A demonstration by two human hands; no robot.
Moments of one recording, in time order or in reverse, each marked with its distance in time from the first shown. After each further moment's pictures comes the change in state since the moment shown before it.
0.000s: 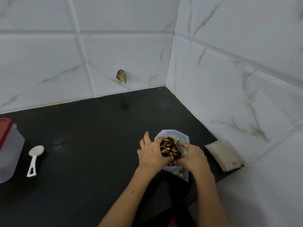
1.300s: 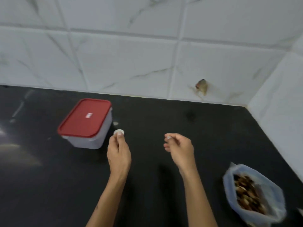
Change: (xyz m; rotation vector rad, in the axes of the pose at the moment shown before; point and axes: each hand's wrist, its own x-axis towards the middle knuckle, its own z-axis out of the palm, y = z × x) left_hand -0.071 -0.177 -0.125 -0.938 1.050 -0.519; right_hand -0.014 -0.199 0.120 0.662 -0.192 -0.442
